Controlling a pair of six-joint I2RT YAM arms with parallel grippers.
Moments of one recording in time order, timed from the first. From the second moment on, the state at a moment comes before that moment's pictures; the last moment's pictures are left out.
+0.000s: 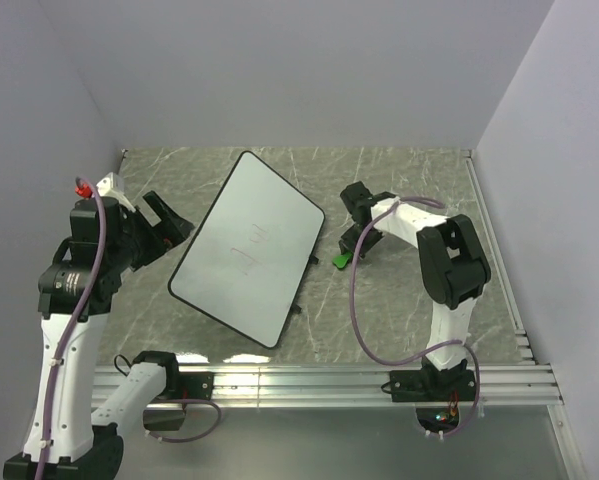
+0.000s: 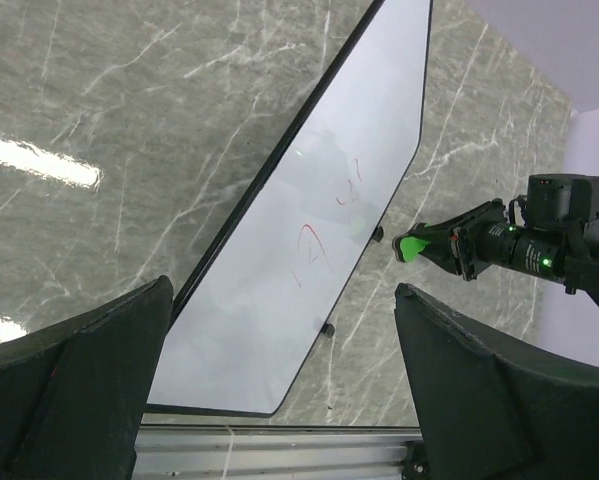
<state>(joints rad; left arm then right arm) -0.07 0.84 1.29 -1.02 0.08 -0.64 0.42 1.93 1.31 -0.75 0.10 1.25</state>
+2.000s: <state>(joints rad) 0.12 0.67 0.75 -0.56 0.41 -0.56 0.61 1.84 1.64 -0.33 -0.48 1.01</state>
